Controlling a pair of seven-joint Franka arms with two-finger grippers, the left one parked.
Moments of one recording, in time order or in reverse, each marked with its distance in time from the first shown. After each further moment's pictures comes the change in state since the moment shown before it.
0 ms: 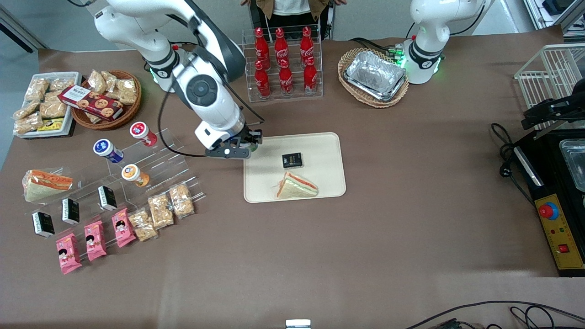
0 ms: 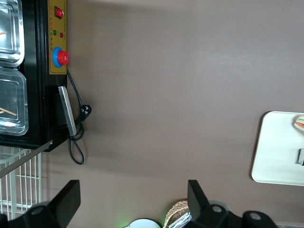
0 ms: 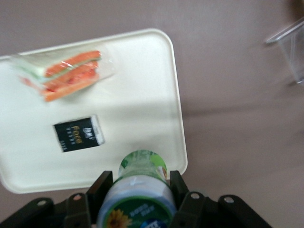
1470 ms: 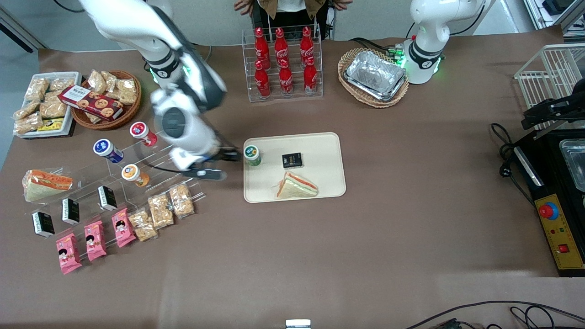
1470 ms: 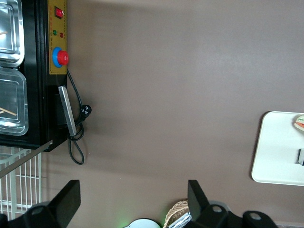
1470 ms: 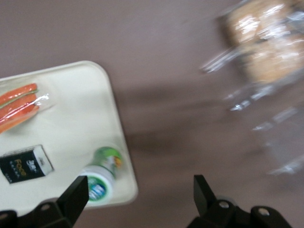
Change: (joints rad) arm -0.163 -0.003 -0.049 -0.004 -0.002 -0.085 -0.168
